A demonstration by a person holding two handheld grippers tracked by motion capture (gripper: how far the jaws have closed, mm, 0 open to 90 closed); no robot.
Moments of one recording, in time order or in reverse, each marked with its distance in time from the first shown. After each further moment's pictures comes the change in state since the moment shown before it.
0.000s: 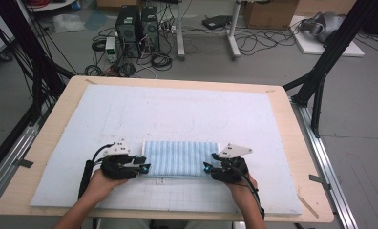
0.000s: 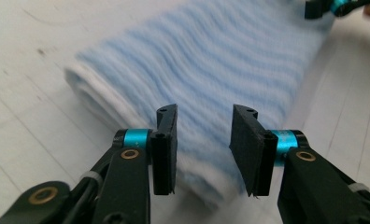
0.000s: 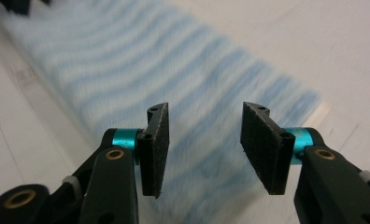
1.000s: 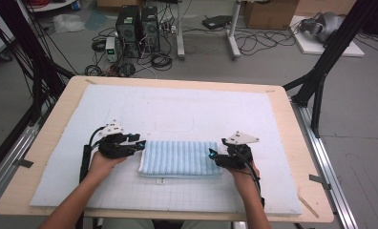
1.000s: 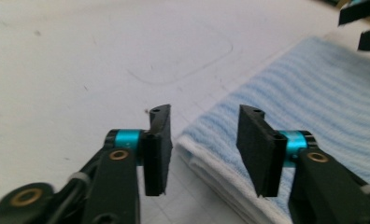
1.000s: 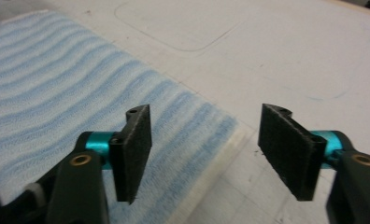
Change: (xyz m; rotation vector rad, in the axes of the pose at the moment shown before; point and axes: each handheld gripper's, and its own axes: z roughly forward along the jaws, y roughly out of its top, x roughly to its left) left arm 0.050 0.015 -0.004 -0.153 0.096 0.003; right arm -0.034 0.006 0.005 -0.040 -0.115 0.035
